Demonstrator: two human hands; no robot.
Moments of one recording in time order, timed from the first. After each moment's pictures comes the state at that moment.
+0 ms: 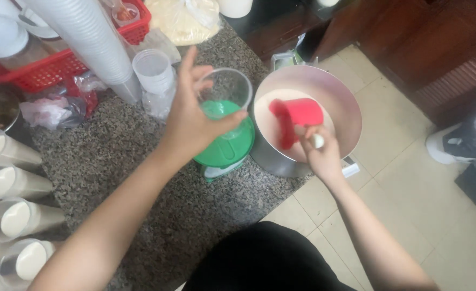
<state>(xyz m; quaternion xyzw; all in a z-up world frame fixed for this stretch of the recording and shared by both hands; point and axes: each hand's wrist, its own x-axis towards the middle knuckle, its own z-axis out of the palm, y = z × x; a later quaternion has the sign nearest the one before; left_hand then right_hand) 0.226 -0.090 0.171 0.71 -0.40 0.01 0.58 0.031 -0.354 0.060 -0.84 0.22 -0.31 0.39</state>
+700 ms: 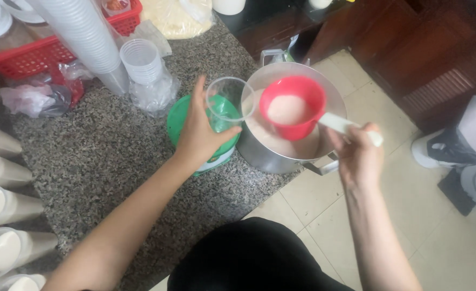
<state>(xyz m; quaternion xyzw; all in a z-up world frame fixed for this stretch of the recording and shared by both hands) 0.194 -0.123 0.099 0.73 -0.37 0.00 0.57 -0.019 -0.384 0.127 -0.44 0.26 -0.37 0.78</state>
